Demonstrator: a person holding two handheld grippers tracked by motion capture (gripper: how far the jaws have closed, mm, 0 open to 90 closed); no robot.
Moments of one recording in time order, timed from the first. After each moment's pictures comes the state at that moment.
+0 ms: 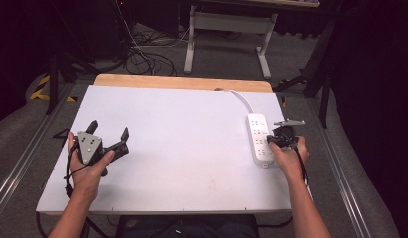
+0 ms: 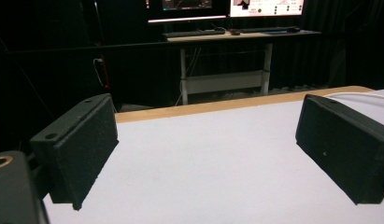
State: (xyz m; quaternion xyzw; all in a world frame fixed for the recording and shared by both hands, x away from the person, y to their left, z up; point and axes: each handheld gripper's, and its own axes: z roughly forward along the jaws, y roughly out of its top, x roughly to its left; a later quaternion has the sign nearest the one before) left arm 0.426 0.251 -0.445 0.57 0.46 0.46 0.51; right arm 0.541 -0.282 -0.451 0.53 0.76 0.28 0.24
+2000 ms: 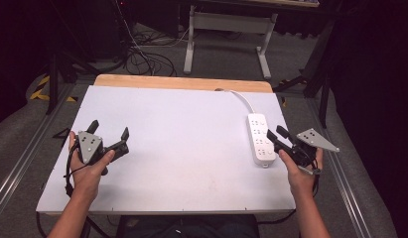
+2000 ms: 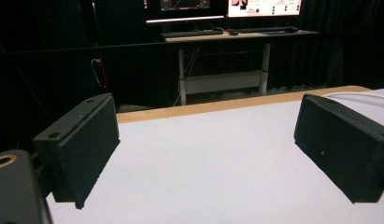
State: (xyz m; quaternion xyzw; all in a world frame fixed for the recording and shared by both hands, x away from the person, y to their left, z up) left arm 0.426 0.251 -0.445 0.57 0.46 0.45 0.51; right arm 0.461 -0.288 -0.404 0.40 0.67 0.53 0.32
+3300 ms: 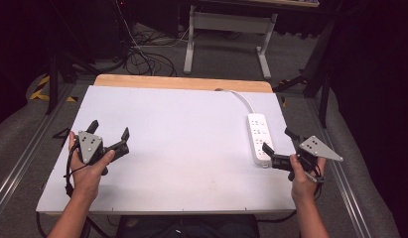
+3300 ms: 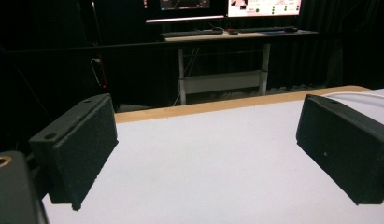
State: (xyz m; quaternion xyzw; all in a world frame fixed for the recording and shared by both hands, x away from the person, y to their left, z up) left arm 0.427 0.252 -0.445 0.57 0.46 0.45 0.51; right arm 0.452 -0.297 -0.417 0.33 0.68 0.58 0.32
